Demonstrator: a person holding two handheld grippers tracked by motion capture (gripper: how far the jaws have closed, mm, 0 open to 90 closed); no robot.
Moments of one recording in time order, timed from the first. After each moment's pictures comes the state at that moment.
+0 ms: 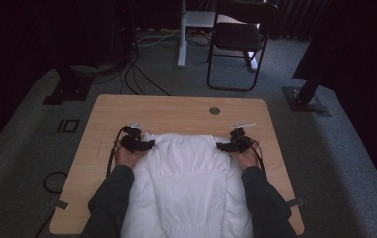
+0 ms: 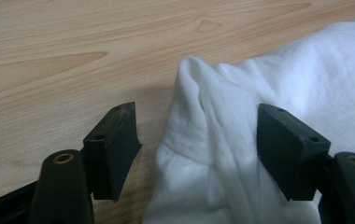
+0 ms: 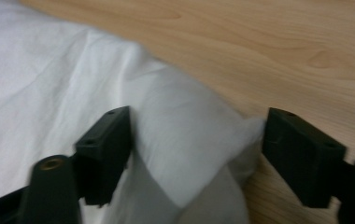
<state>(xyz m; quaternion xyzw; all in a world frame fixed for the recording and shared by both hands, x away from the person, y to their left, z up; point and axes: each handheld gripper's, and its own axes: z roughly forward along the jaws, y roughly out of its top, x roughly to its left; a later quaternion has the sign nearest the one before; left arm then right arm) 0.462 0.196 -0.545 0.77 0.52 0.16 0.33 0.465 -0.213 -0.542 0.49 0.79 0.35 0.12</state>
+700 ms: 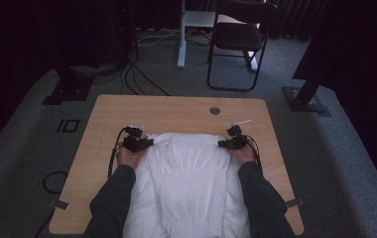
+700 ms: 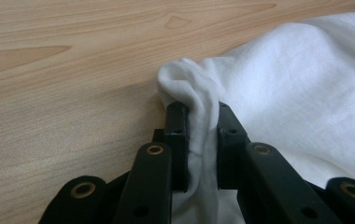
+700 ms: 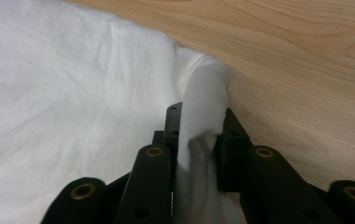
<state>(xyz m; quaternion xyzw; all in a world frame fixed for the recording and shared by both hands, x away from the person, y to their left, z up) 0.462 0.194 -0.545 0.77 0.51 0.12 0.36 0.478 -0.206 -0.541 0.51 0.79 0.33 0.07</state>
